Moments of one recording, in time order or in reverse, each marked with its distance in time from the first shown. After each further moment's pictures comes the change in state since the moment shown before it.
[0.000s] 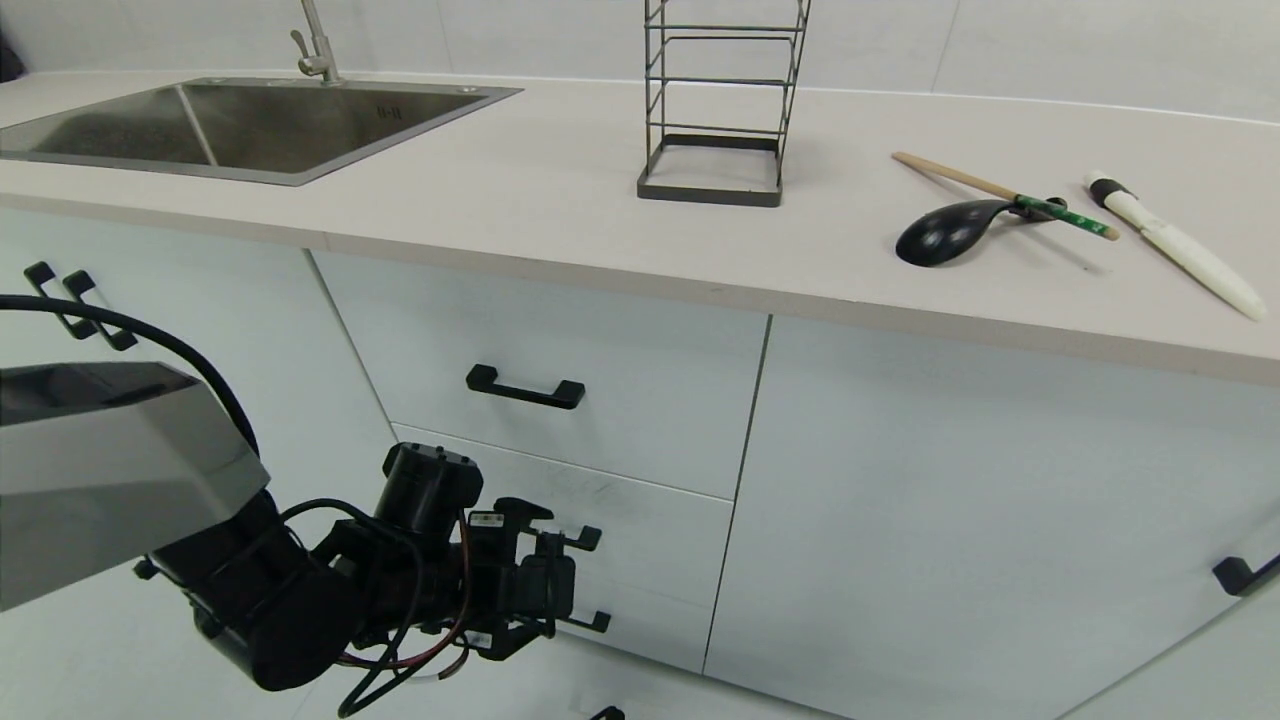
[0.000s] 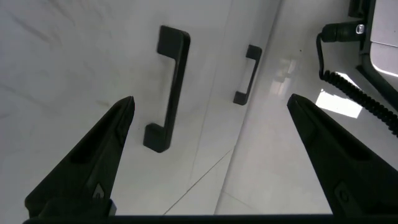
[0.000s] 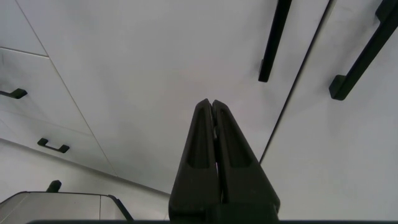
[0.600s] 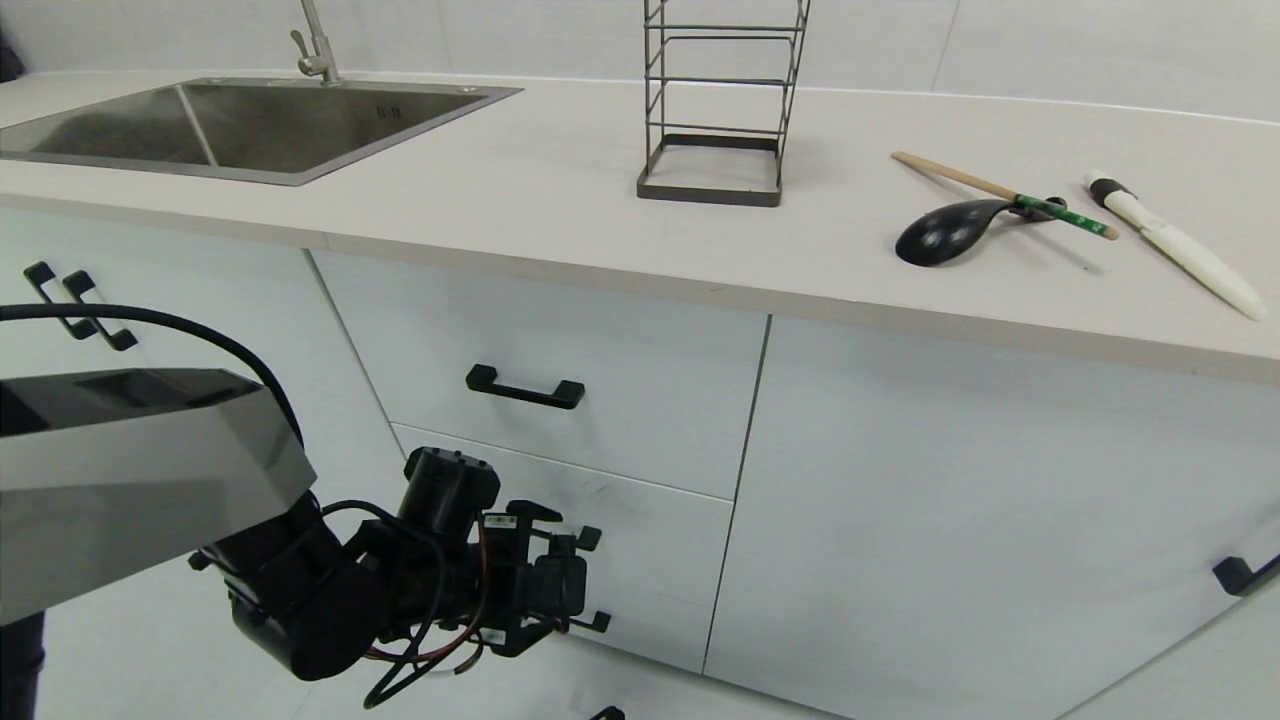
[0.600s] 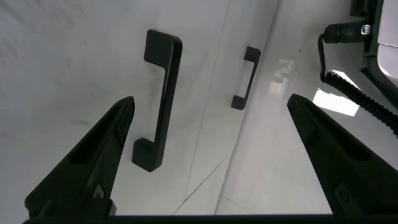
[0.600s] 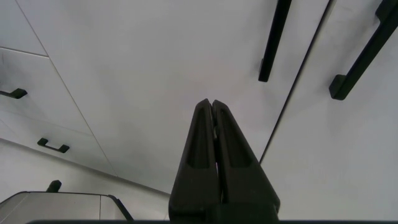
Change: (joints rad) left arm -0.001 0.079 -0.041 -0.033 0.001 0.002; right arm 0.000 0.000 0.000 0.000 0.000 0.000
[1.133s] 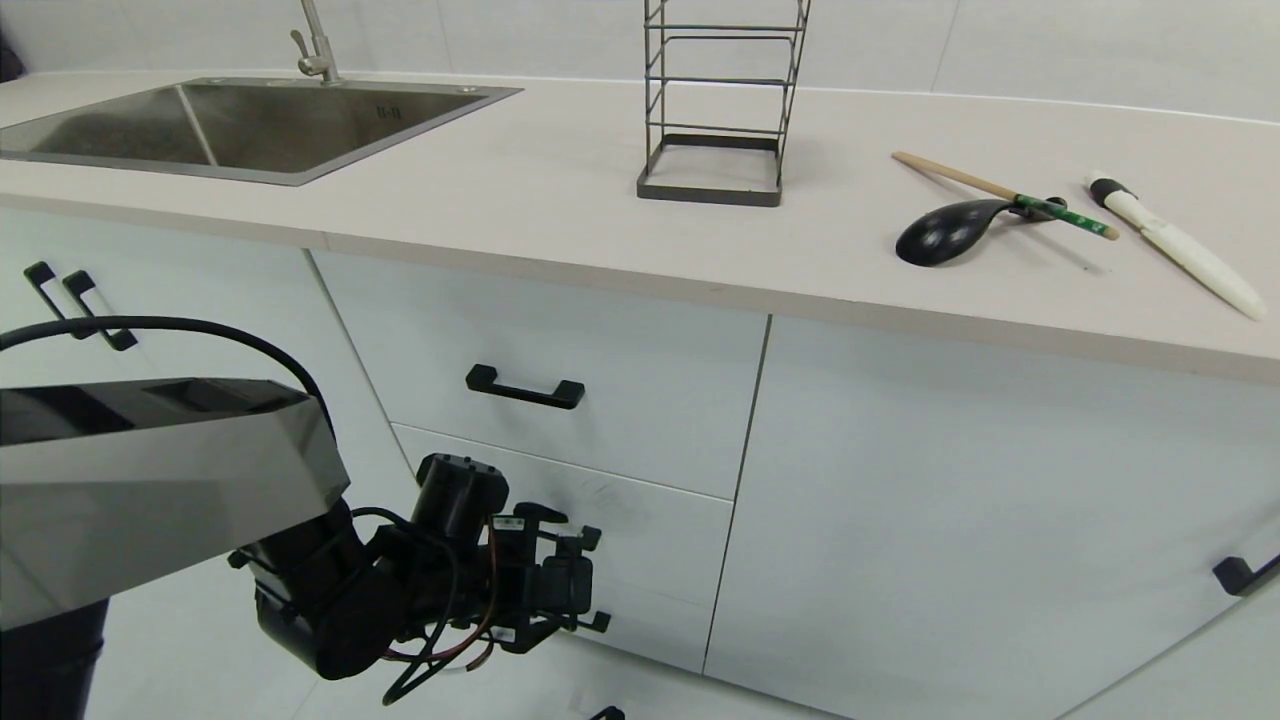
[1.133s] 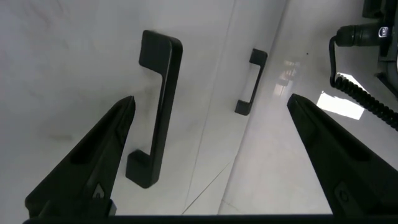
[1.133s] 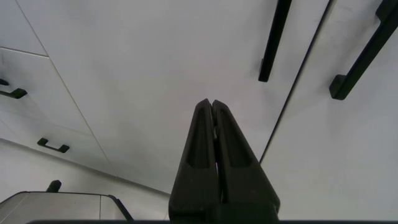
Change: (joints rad) left arm 0.003 0.073 -0.021 -0.063 0.001 -0.002; right arm 0.000 0.000 0.000 0.000 0.000 0.000
